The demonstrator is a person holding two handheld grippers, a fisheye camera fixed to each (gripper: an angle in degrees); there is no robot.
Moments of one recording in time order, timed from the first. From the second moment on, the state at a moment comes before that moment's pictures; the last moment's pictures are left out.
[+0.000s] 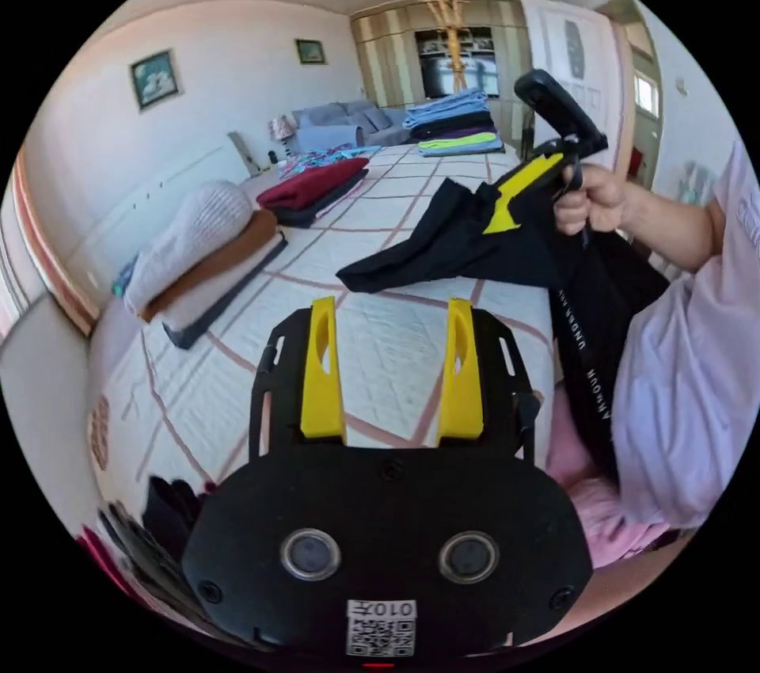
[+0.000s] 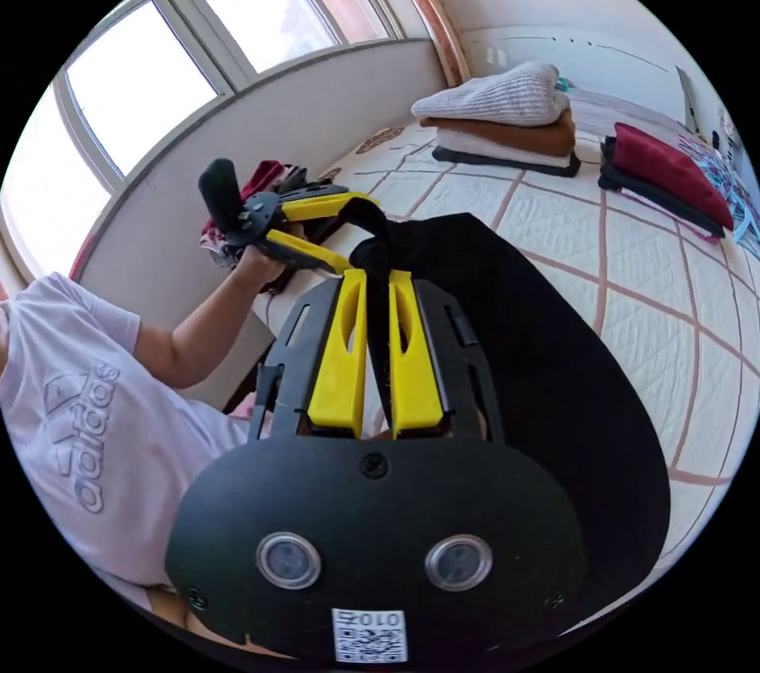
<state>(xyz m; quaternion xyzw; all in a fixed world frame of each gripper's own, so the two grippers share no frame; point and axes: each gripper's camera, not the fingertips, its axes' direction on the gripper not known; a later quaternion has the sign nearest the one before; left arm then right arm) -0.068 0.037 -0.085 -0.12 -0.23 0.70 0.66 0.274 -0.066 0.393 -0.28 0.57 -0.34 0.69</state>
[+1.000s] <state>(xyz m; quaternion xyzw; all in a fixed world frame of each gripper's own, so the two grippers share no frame) 0.113 0.076 0.058 -0.24 -0.33 0.88 0.26 0.256 -0.044 0.419 -0.15 0.56 -0.43 0.69</state>
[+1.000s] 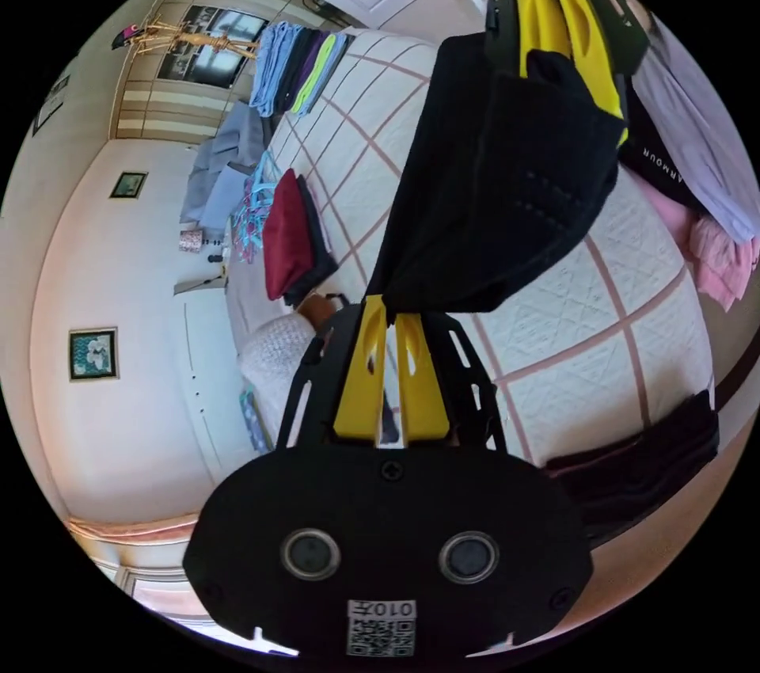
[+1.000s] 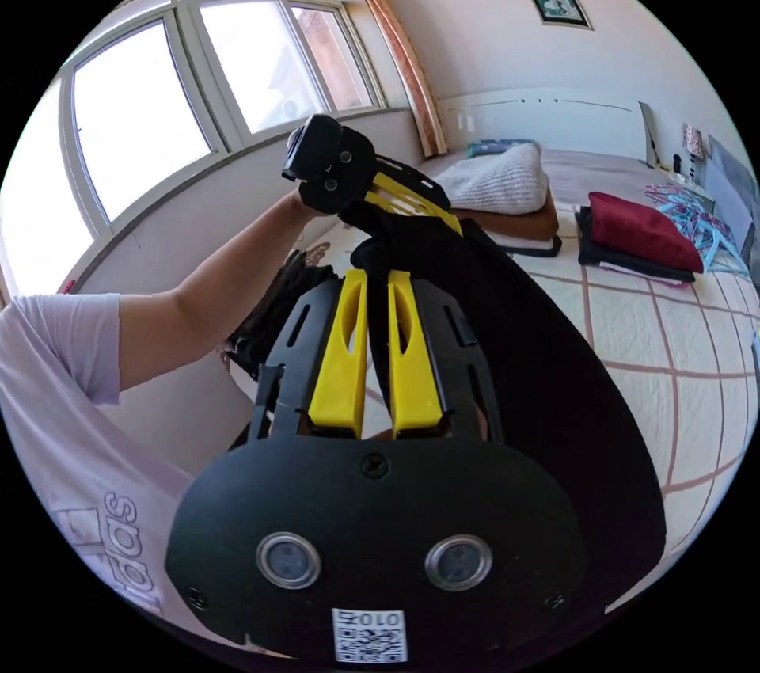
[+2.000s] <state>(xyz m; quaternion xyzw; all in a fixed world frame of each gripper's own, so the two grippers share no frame) 0.225 0.353 0.317 -0.23 -0.18 0.94 -0.18 0.227 0.054 0.126 0.20 0.46 -0.30 0.81</state>
